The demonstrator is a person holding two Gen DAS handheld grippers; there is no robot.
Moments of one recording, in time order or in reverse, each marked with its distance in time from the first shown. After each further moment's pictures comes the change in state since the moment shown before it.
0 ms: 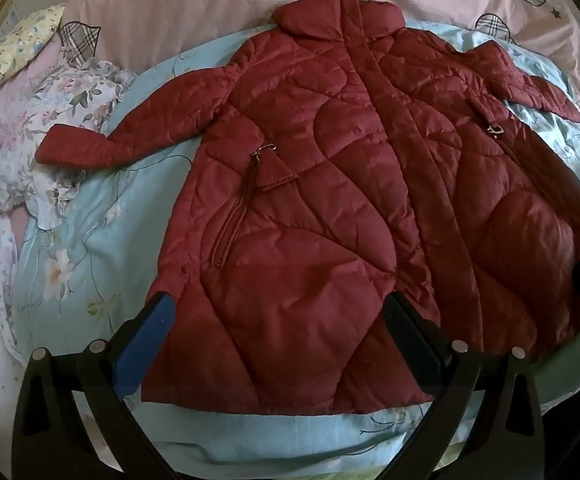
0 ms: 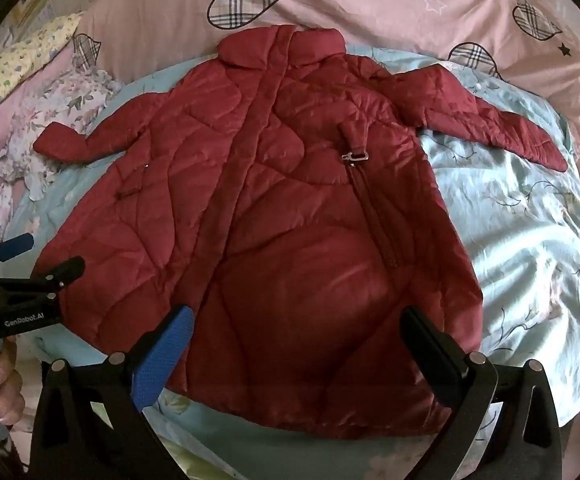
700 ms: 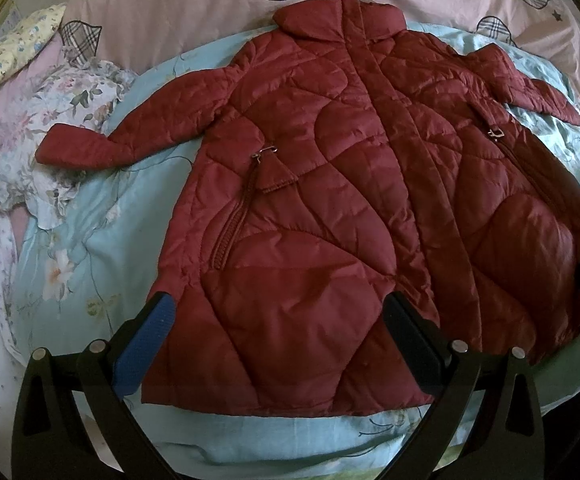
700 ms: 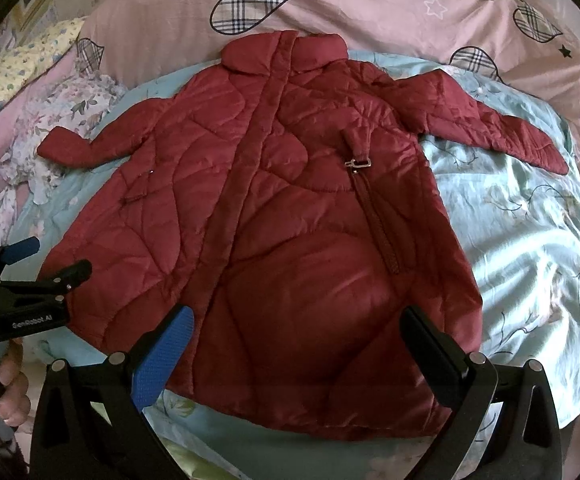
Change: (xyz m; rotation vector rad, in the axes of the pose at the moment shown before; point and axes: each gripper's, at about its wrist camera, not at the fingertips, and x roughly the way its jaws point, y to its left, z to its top) left arm -0.002 0.002 0.000 -0.014 -0.013 -0.014; right arm -0.004 0.002 0.004 0.002 -0.009 0.009
